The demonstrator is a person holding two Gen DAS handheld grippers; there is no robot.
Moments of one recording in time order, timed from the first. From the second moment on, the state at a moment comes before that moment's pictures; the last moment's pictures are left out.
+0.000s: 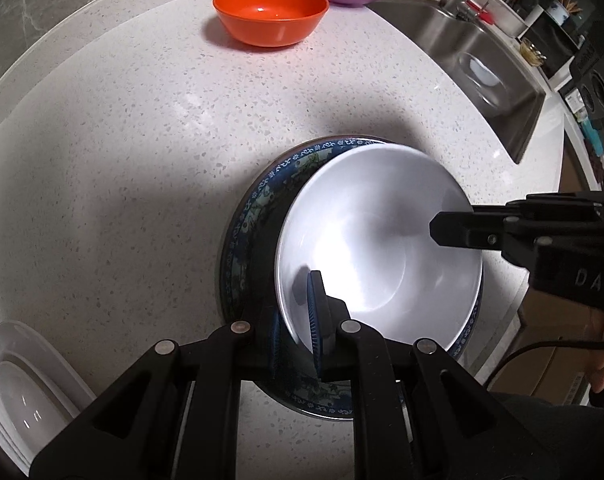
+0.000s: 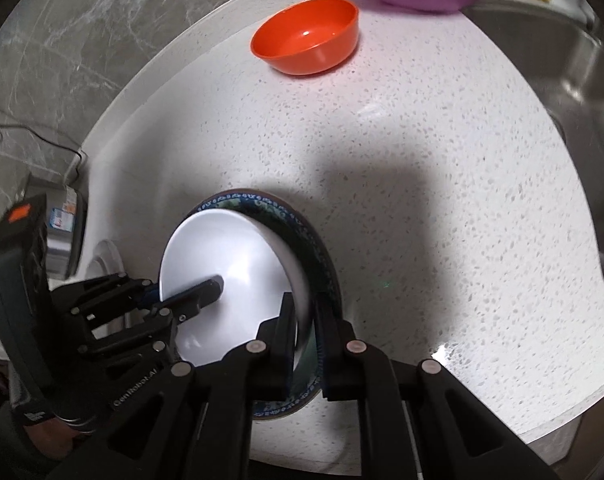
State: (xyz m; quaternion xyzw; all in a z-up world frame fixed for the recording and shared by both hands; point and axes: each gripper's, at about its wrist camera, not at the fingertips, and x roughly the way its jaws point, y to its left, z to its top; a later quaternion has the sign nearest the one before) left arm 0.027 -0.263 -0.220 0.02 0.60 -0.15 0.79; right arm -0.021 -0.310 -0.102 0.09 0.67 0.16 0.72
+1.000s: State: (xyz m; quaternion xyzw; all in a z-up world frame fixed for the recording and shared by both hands) left arm 0.014 -0.238 -0.148 -0.02 0.54 -0.17 0.83; right arm -0.025 -0.305 -0.079 0.06 0.64 0.15 0.75
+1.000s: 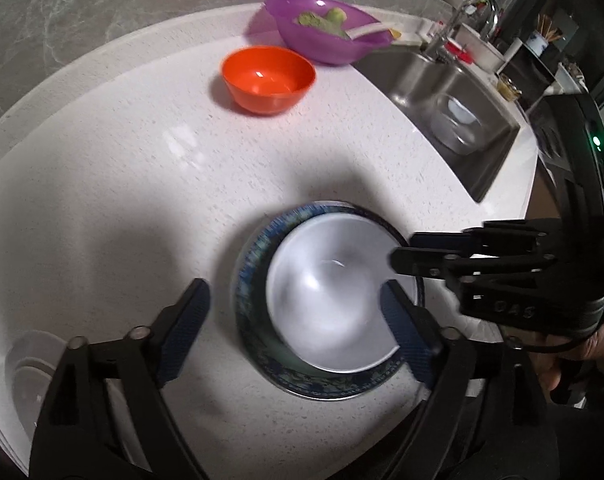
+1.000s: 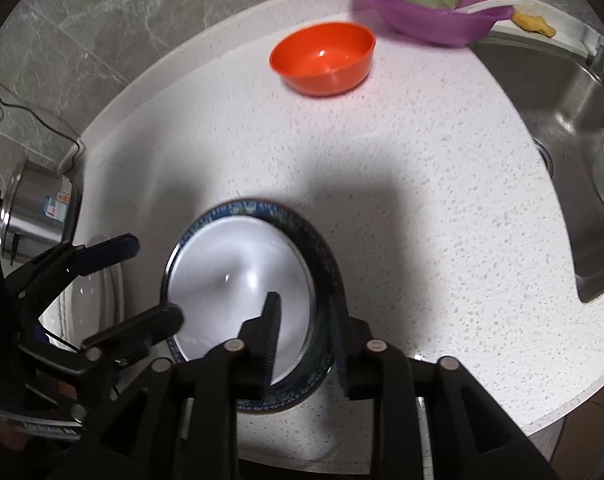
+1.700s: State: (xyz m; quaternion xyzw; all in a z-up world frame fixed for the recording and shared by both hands) left arm 0.225 -0.190 -0.159 -0.02 0.54 -0.06 0.84; right arm 0.149 -0.378 -0.076 0.23 0.56 0.19 0.78
